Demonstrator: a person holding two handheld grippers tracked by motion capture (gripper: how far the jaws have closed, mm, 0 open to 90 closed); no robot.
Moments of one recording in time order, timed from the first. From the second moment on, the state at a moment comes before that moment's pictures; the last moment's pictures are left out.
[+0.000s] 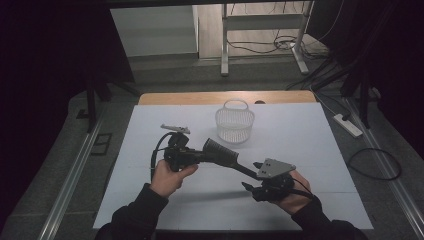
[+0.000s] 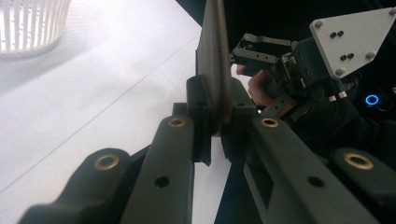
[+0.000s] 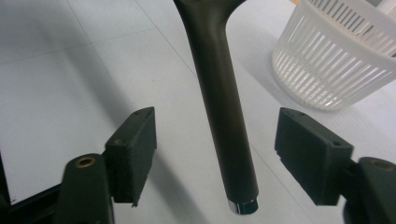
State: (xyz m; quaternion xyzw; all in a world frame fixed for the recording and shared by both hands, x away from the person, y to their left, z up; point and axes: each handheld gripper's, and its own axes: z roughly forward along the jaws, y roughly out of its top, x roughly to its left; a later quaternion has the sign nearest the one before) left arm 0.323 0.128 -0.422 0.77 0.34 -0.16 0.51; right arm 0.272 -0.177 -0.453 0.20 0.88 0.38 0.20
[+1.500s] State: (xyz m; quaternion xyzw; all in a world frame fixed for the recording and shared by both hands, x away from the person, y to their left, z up) left arm 0.324 0.151 -0.414 0.77 0.36 -0.09 0.52; right arm 0.289 -0.203 -0.462 0.25 0.89 0.36 0.15
